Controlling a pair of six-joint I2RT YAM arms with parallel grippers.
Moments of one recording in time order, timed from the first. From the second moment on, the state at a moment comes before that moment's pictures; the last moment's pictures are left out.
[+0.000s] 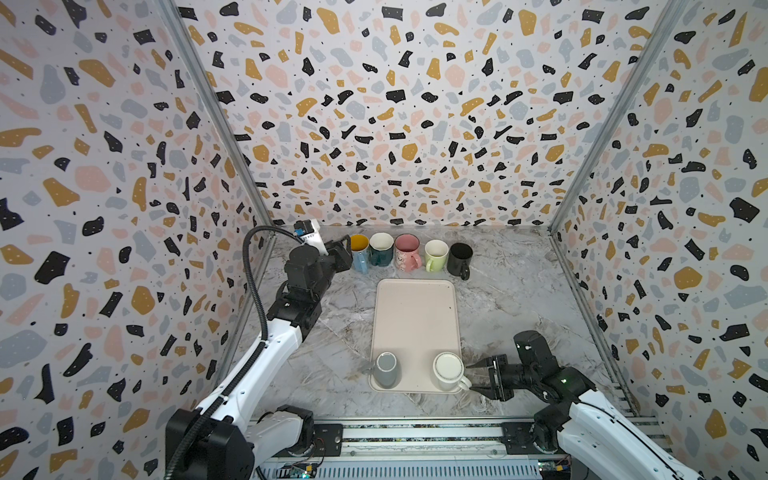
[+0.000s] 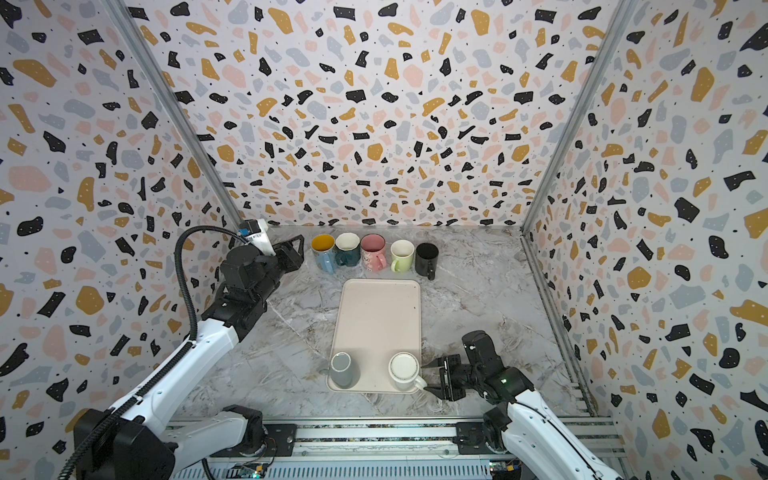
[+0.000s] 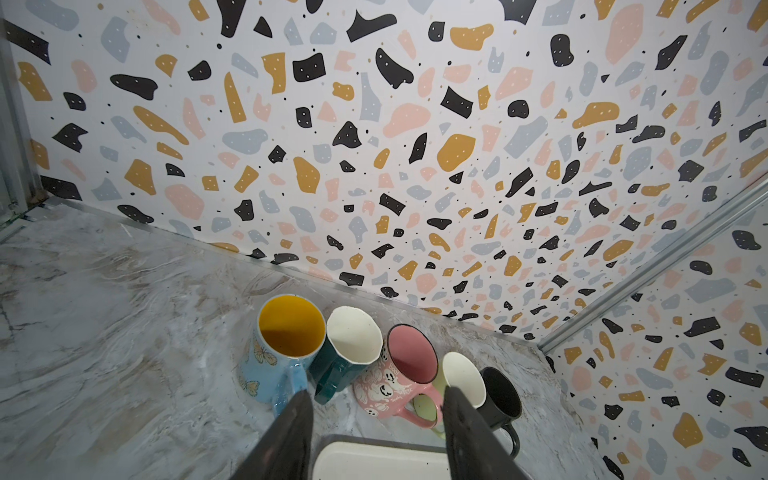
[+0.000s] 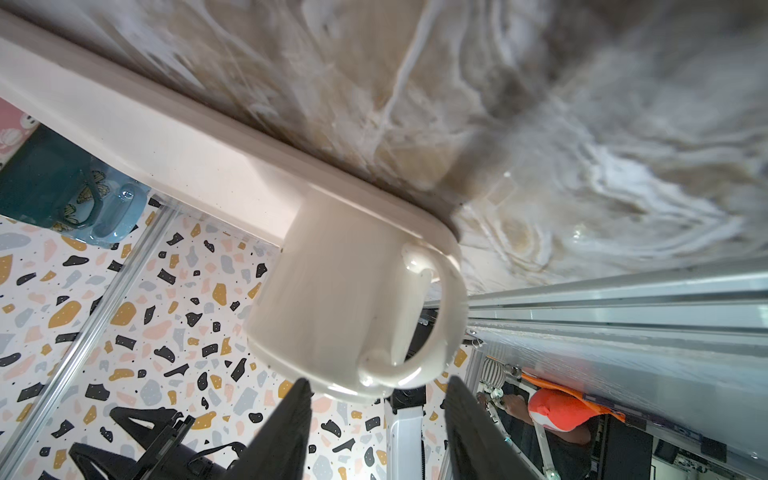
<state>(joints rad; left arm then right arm) -0.24 1.14 0.91 0.09 -0.02 -0.50 0.49 0.65 0.29 -0.52 -0.67 1.98</state>
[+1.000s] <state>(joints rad) -0.24 1.15 0.91 0.08 -0.06 -0.47 0.54 0.86 0.23 -0.16 -0.62 2.03</state>
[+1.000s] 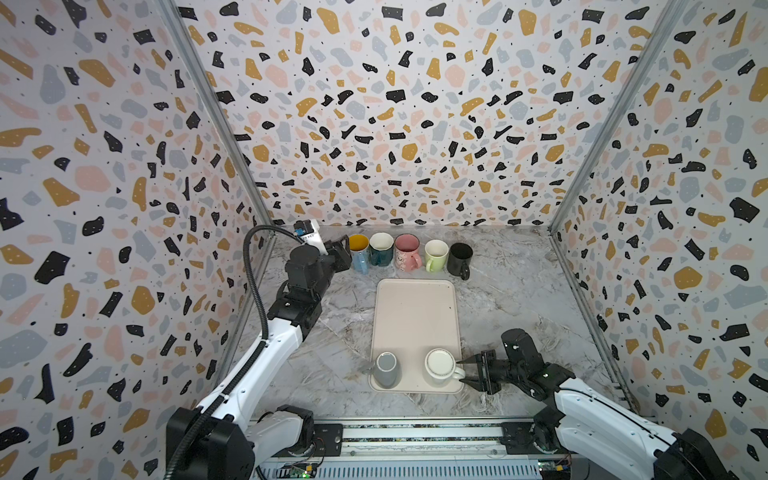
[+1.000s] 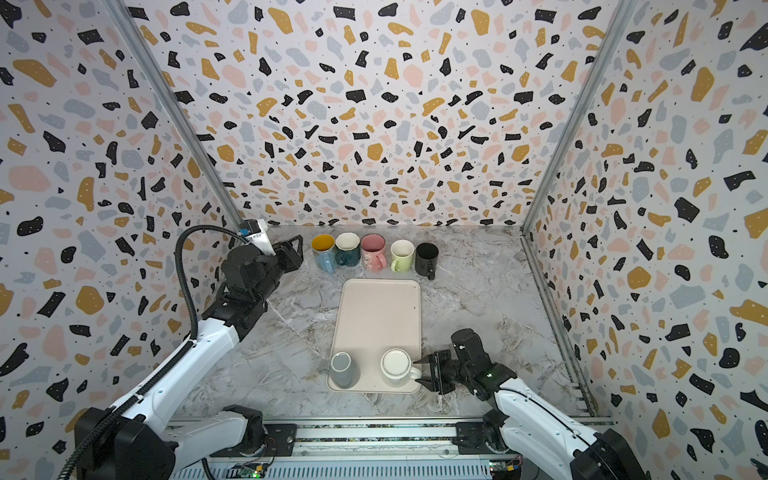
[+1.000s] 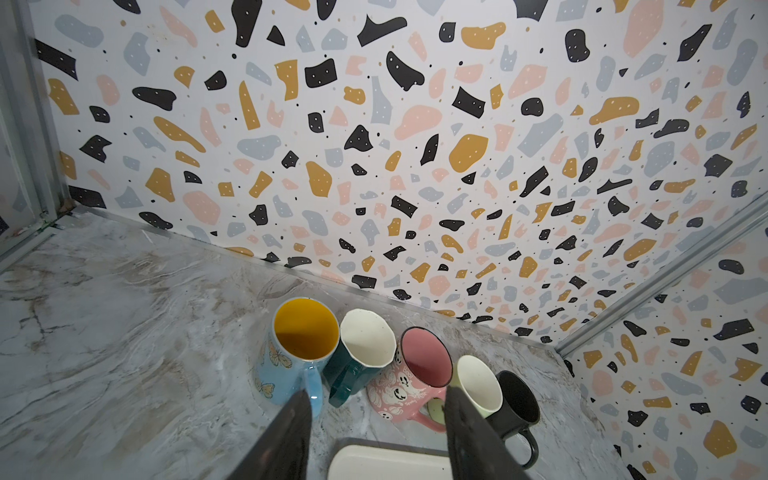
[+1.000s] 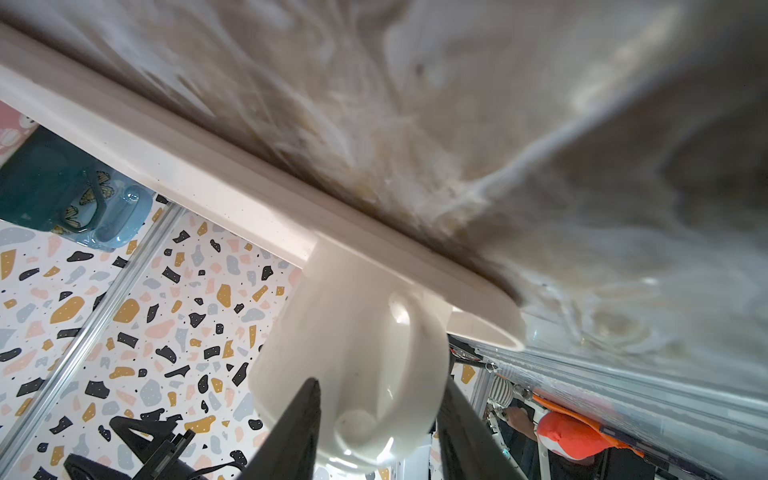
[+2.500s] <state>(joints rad) -0.24 1.17 0.91 0.04 -0.09 -0.45 0.43 1.22 0.41 0.03 -0.70 1.86</state>
